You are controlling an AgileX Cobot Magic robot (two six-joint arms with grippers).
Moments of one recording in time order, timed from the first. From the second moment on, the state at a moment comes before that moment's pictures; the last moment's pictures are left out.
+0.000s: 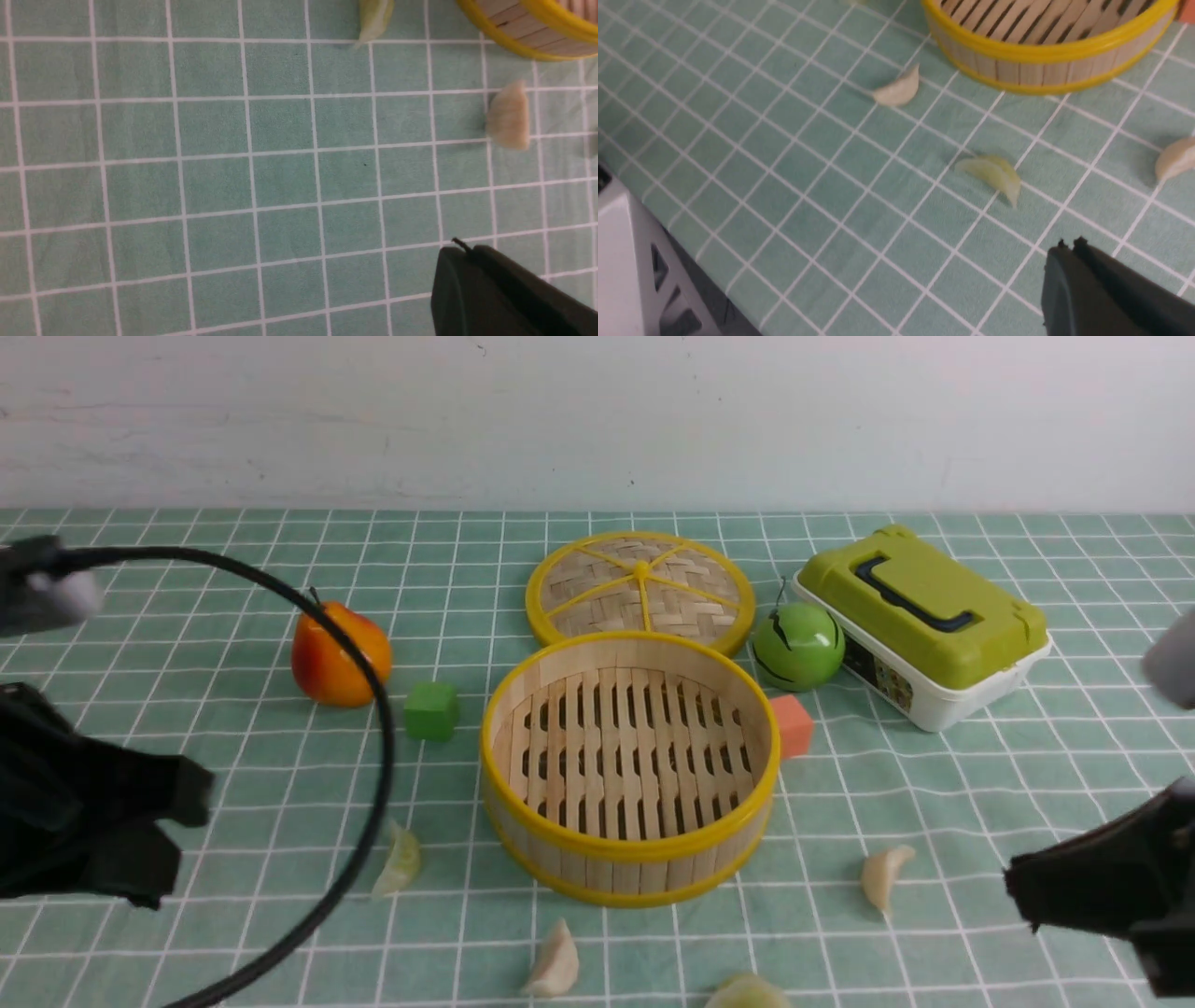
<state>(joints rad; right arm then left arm) 0.25 0.97 -0.87 0.57 0.98 -0.50 -0.24 1.14 -1.02 -0.13 1.11 -0.18</state>
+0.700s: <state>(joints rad) 0.31 1.02 -0.87 0.50 0.97 -0.50 -0.38 1.82 -1.20 0.06 0.72 -0.26</state>
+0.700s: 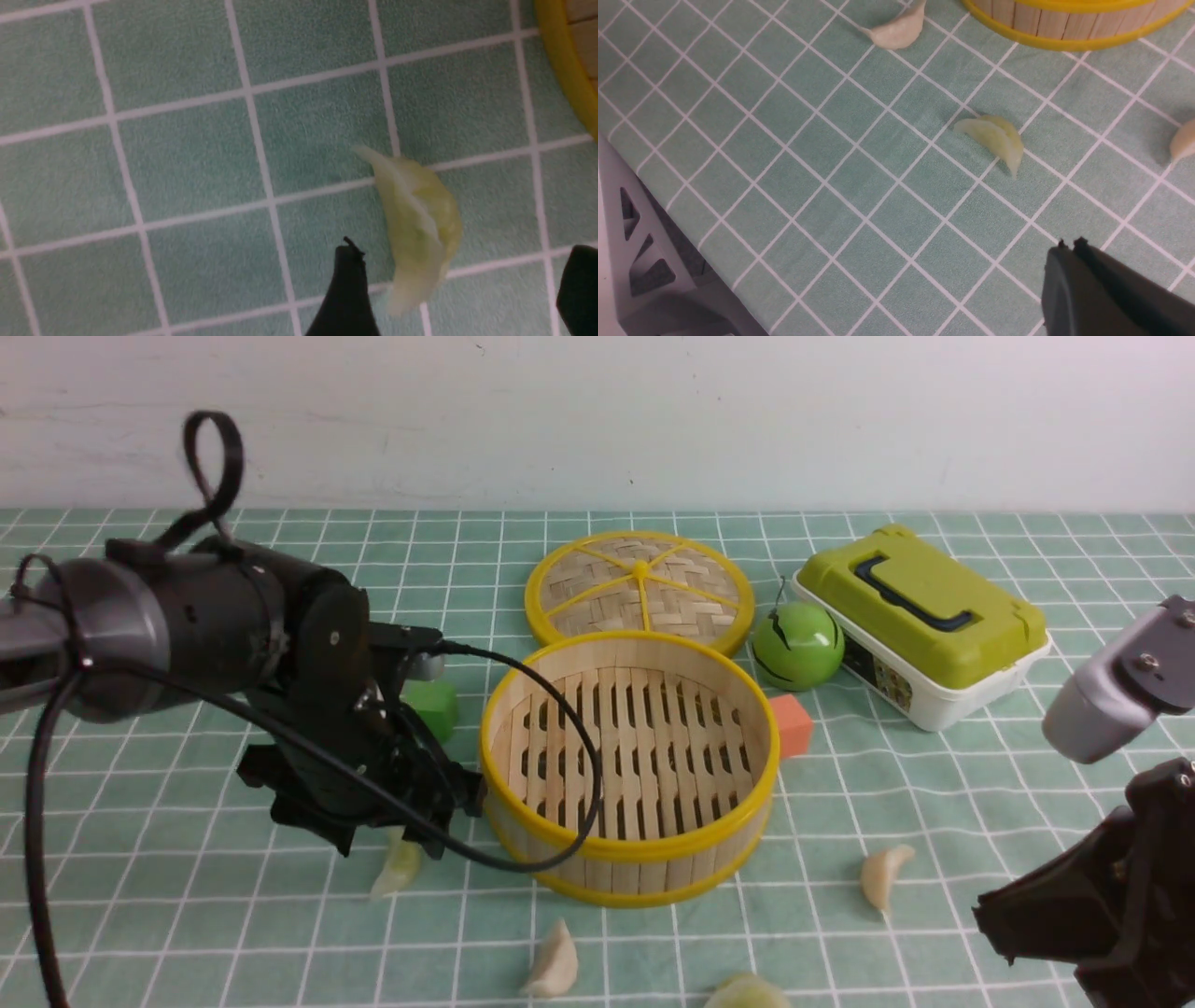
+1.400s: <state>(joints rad) 0.31 1.02 -0.87 0.45 0.95 -0.50 -0.38 1.90 -1.45 0.04 0.98 -0.29</state>
